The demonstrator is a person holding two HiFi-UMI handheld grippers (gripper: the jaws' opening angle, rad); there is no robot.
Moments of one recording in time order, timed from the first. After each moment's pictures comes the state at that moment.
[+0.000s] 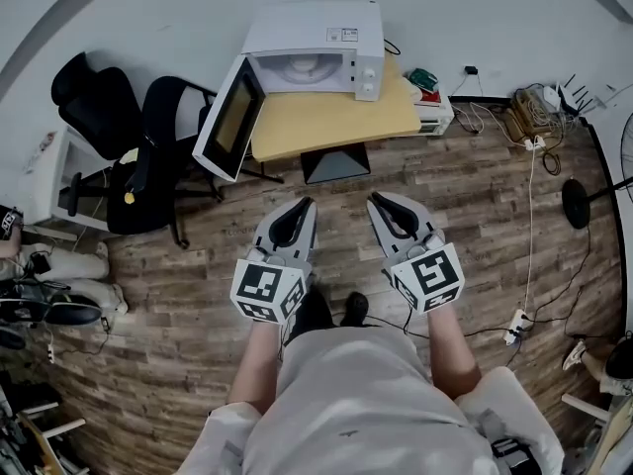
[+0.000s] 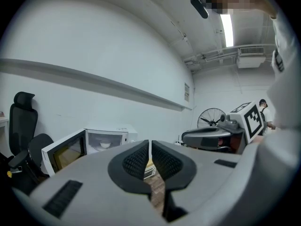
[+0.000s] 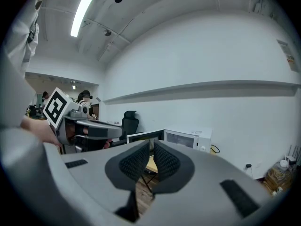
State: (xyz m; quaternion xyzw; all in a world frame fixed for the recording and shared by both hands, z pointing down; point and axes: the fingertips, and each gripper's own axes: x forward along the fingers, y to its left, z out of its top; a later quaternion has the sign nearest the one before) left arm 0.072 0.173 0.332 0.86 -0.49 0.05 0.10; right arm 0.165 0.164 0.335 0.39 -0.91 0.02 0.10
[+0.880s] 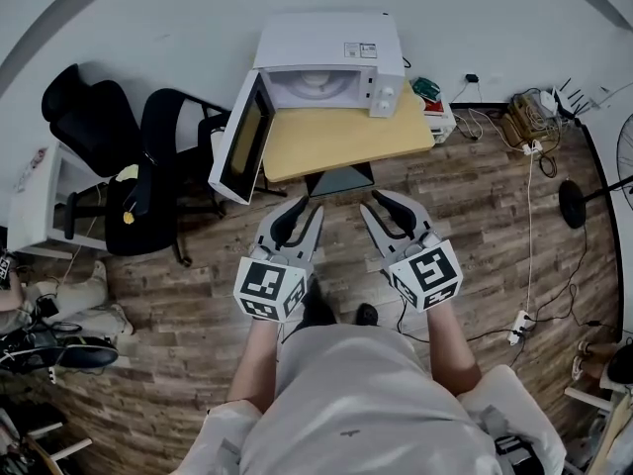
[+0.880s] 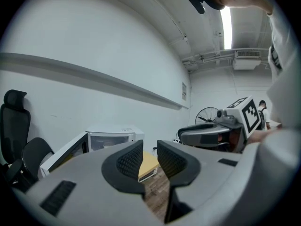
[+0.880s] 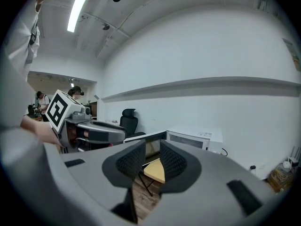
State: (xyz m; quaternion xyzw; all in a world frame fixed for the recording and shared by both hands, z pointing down) left arm -0.003 0.102 0.338 0.88 -0.46 0.06 0.09; right arm 0.079 0.097 0.334 0.39 -0.91 0.03 0.11
